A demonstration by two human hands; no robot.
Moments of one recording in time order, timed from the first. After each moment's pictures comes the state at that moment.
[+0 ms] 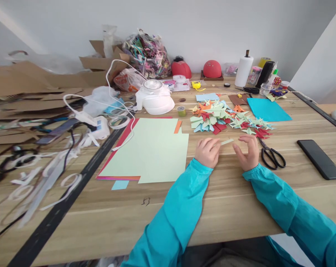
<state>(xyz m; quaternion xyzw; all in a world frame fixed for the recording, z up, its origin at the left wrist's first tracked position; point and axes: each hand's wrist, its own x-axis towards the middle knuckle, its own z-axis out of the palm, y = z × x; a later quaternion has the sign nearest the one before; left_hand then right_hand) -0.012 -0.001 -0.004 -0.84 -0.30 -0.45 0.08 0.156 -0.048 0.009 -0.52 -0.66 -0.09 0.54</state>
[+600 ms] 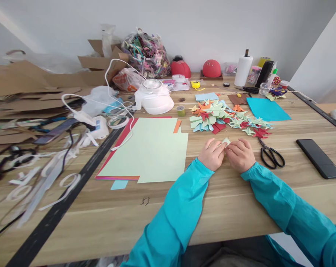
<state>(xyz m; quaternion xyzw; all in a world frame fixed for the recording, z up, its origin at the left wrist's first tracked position) 0.000 -0.009 -0.002 -0.87 -0.24 -0.41 0.13 0.157 -0.047 0.006 -0.43 -0.82 -0.21 0.30</state>
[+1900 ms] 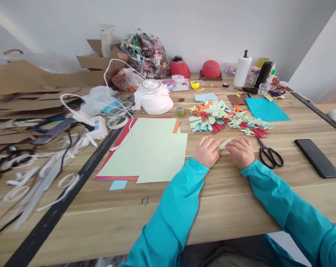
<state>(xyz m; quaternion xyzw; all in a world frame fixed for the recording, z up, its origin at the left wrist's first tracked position) -0.017 0.001 0.005 -0.89 -0.23 -0.34 0.17 0.171 -0.035 -0.003 -0.45 -0.80 -0.18 0.34</state>
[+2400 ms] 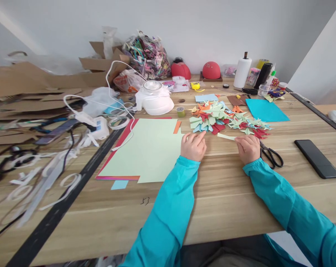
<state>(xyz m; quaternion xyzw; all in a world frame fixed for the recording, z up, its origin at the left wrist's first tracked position) -0.042 0.019 0.004 -0.83 -0.34 -0.43 0.13 0.185 -0.030 -0.003 -0.52 -0.71 -0.21 0.41</state>
